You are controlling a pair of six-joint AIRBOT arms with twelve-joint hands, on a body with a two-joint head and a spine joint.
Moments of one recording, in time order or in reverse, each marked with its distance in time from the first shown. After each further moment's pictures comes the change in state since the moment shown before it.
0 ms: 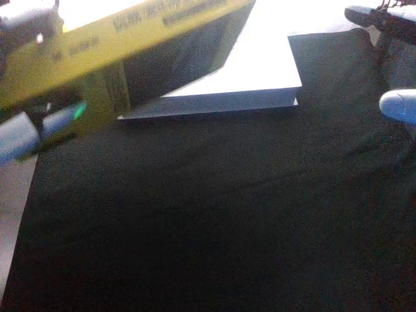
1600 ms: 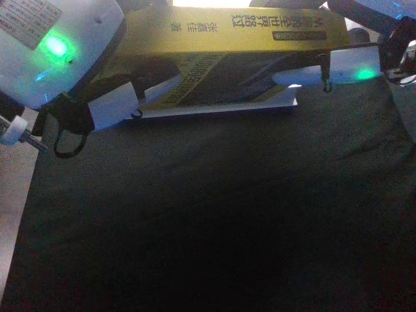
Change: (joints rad) left arm -0.291 -0.160 0.062 0.156 0.251 0.130; right arm 0.325 -0.266 0.153 -0.191 -0.096 -0.078
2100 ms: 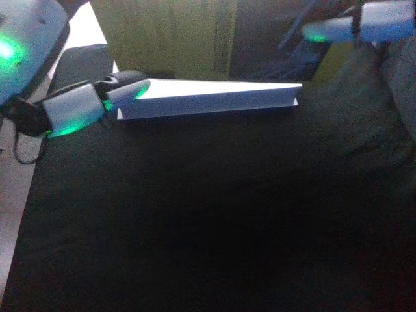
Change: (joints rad) left arm 0.111 0.058 -0.014 -0.144 -0.101 0.003; right arm 0.078 0.077 0.000 0.033 -0.060 -0.005
